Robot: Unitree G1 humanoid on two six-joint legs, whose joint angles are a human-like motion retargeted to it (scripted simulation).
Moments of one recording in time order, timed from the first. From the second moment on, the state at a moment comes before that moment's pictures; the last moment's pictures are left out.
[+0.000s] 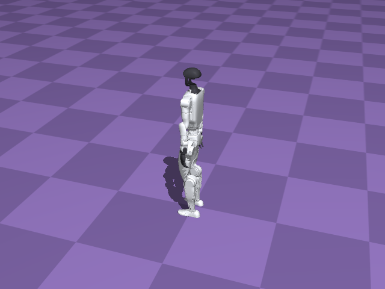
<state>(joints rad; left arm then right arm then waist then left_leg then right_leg) 0.04 0.16 -0.16 1.56 0.63 -0.12 -0.01 0.01 -0.07 0.12 1.55 -0.68 -0.06 -0.07 -0.06 -0.03 -0.06 -0.02 -0.07 -0.02 0.02 -0.06 0.05 -0.06 -0.05 -0.28 0.06 -0.07 -0.05</state>
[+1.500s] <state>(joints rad) 0.33 0.23 -0.24 0.85 0.72 -0.23 -0.09 0.02 -0.09 0.10 1.54 -0.70 -0.05 -0.07 -0.03 -0.01 -0.06 -0.03 -0.08 -0.02 0.02 -0.05 0.04 -0.07 -0.05 -0.28 0.06 -0.07 -0.05</state>
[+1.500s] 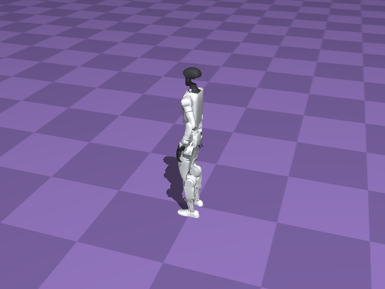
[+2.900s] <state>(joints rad) -0.24 0.16 0.07 0.44 0.10 -0.67 0.25 0.02 -0.07 0.09 1.55 -0.71 -0.04 -0.08 -0.01 -0.02 -0.07 -0.02 -0.08 -0.03 0.02 -0.04 0.05 -0.05 -0.05 -0.29 0.06 -0.06 -0.06</state>
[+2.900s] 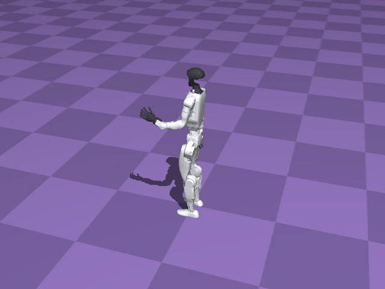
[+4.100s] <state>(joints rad) -0.96 0.26 -0.19 -0.56 0.18 -0.50 0.86 0.04 -0.09 0.08 1.56 -0.71 -0.03 -0.08 0.05 -0.02 -0.09 -0.02 -0.08 -0.04 0.02 -0.04 0.05 -0.04 -0.06 -0.31 0.06 -0.07 -0.05</state>
